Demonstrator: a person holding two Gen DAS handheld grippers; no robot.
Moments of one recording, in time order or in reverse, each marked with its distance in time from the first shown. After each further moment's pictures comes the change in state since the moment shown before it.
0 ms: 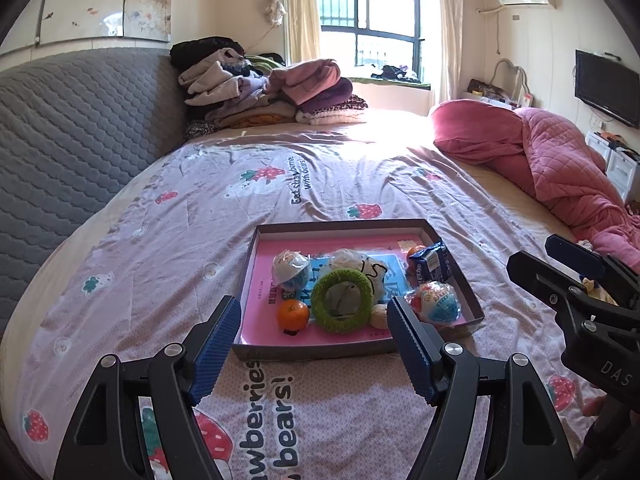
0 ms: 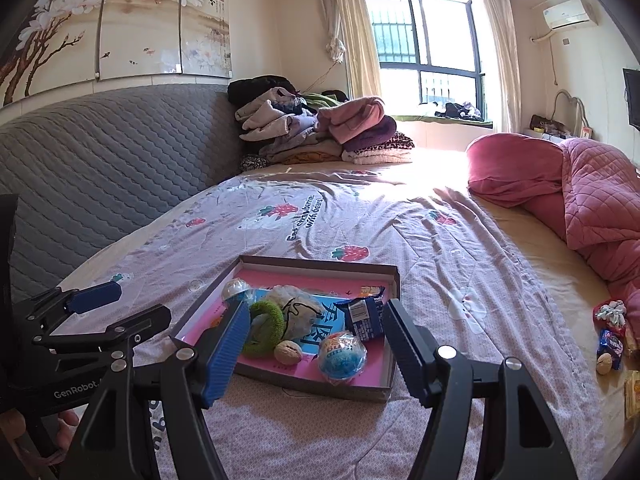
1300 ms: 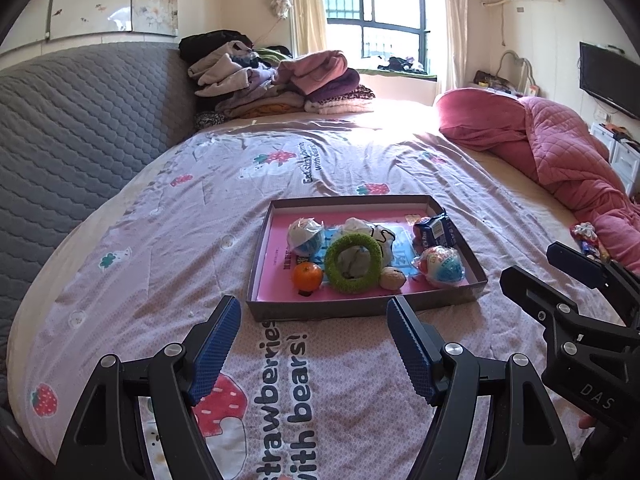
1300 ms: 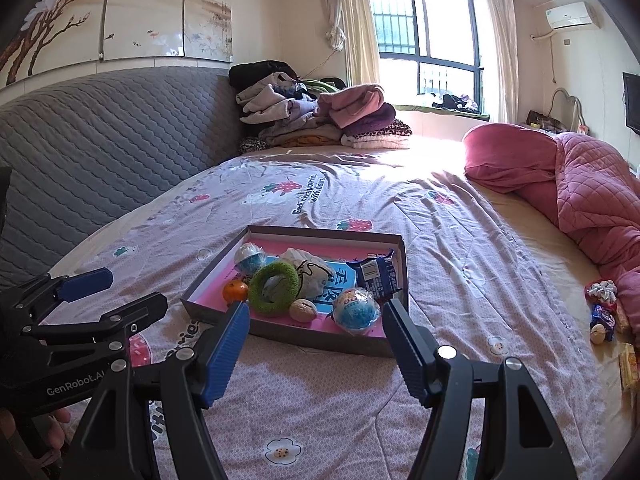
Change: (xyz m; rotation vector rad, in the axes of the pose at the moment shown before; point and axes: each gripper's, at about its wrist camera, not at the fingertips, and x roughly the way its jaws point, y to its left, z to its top) left arm -0.023 0.008 -0.035 0.005 0.031 0.032; right arm -0.018 0.029 -0.036 -0.026 0.055 -0.044
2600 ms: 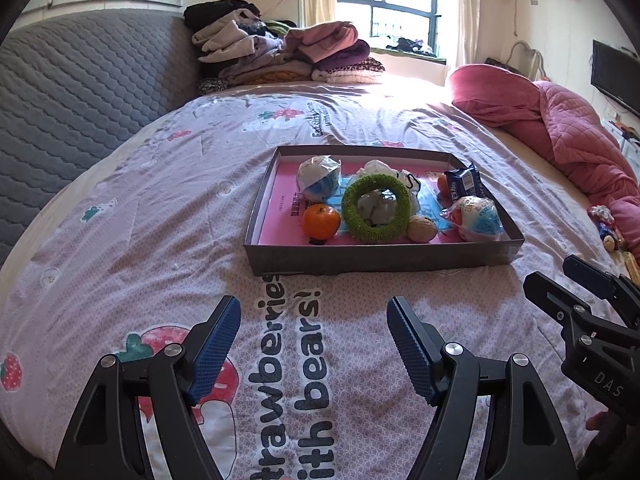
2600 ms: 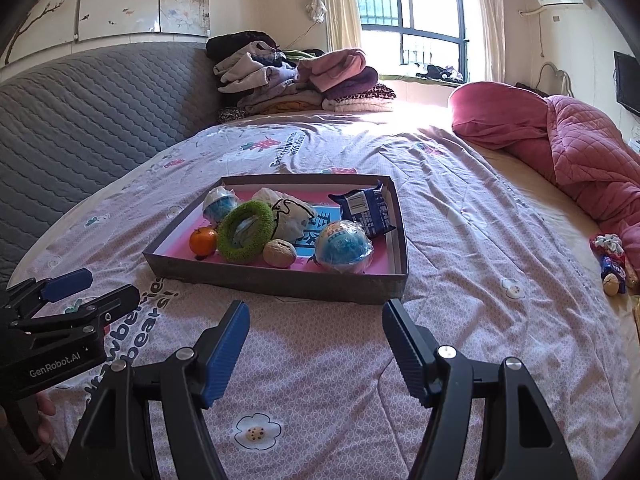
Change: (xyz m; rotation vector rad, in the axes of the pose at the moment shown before) left arm 0.059 0.016 -0.048 -0.039 0.078 -0.005; right arm 0.047 -0.011 -0.053 0.053 0.092 -0.049
